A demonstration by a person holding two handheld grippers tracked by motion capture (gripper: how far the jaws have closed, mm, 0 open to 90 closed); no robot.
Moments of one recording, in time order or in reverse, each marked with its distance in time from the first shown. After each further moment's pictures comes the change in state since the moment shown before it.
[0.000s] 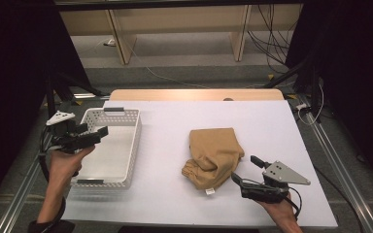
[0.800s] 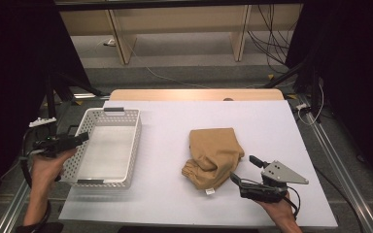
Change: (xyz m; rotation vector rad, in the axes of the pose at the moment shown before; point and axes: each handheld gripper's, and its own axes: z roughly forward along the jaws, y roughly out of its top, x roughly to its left) left arm 0.053 -0.015 -0.006 0.099 0.136 -0.090; right arm 0.001 0.000 0.003 -0.001 0.007 -0.010
